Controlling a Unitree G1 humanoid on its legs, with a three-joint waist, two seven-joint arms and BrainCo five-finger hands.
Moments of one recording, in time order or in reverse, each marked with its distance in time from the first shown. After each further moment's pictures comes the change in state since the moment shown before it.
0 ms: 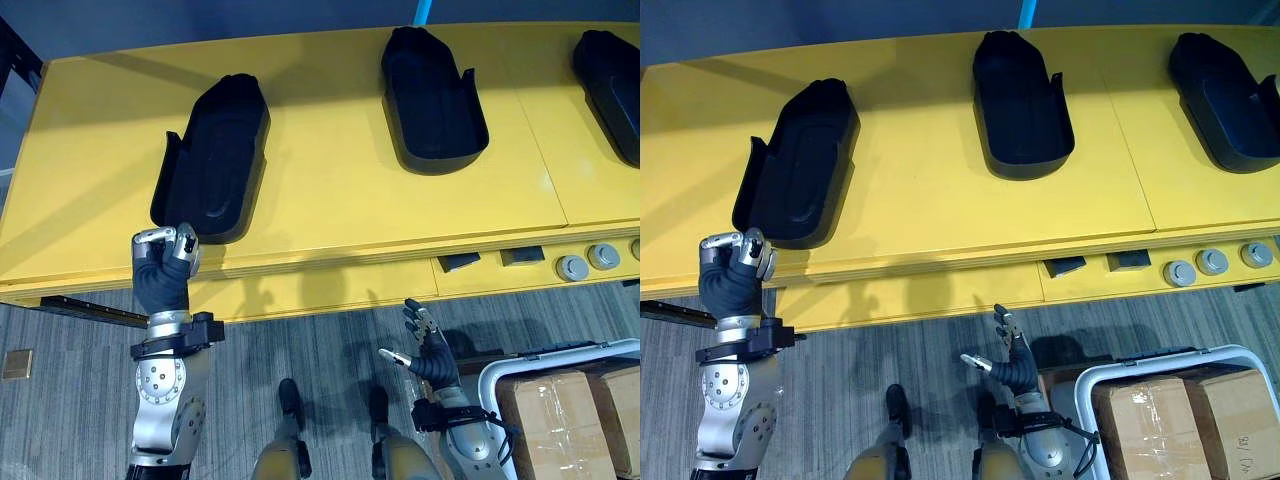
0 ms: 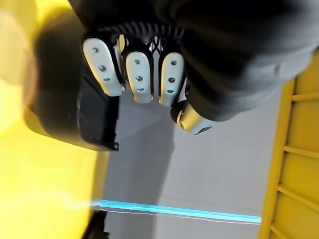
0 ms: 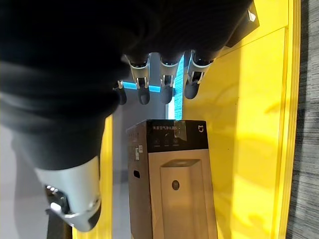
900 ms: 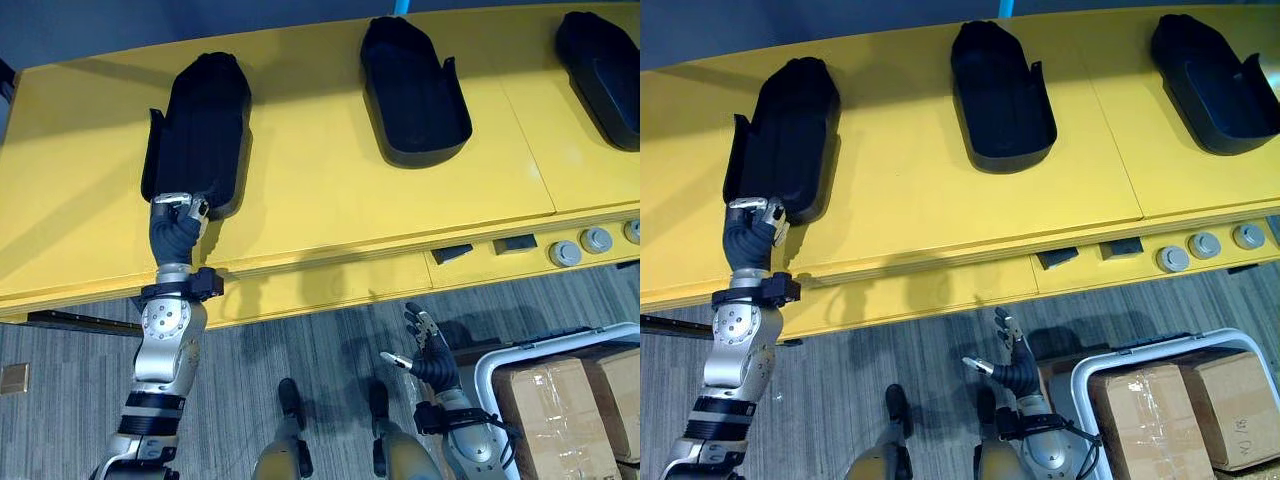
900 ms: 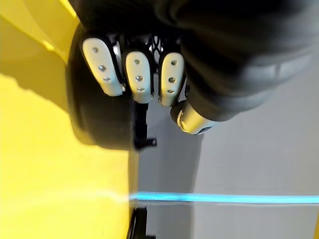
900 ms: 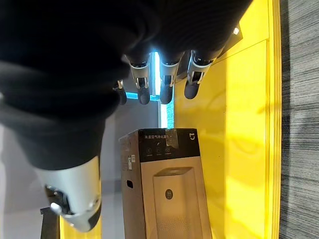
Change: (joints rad) left arm -0.388 0.146 -0.054 0.429 -0.004 0.040 0.002; right arm -0.009 -0.009 -0.006 0.014 0.005 0.000 0.004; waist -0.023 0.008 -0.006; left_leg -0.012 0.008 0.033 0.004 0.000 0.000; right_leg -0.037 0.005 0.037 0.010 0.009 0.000
